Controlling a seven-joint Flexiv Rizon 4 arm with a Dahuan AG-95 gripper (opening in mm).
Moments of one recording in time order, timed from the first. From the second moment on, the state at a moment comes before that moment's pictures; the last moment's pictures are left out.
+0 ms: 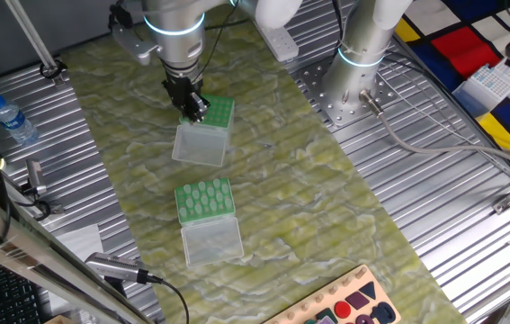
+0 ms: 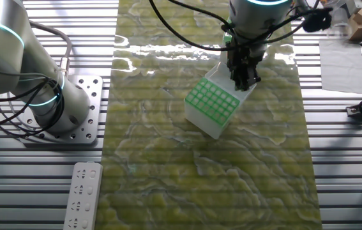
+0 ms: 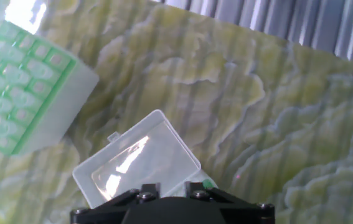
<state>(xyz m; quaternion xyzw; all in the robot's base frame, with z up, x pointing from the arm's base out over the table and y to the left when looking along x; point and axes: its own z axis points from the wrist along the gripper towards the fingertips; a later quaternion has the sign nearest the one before) 0.499 0.000 0.170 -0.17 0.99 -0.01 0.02</state>
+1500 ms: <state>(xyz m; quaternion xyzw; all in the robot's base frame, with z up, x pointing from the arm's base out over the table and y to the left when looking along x) 0.499 -0.001 0.168 -0.14 0.99 -0.01 -0.02</state>
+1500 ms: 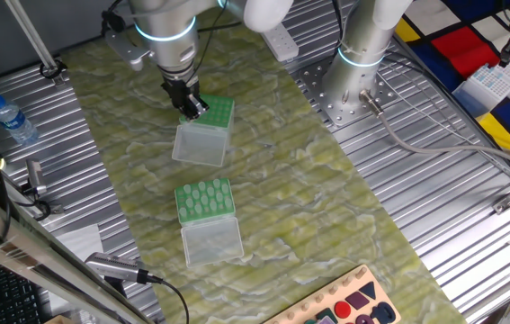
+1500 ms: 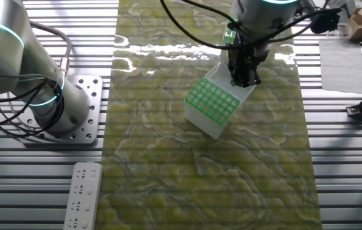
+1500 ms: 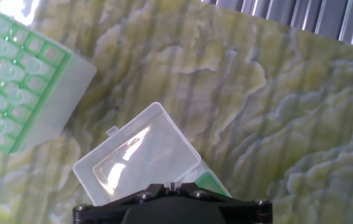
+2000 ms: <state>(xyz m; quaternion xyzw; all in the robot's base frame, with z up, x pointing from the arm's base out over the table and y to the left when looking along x) 0.497 -0.001 0.169 -0.13 0.99 -0.01 -0.02</state>
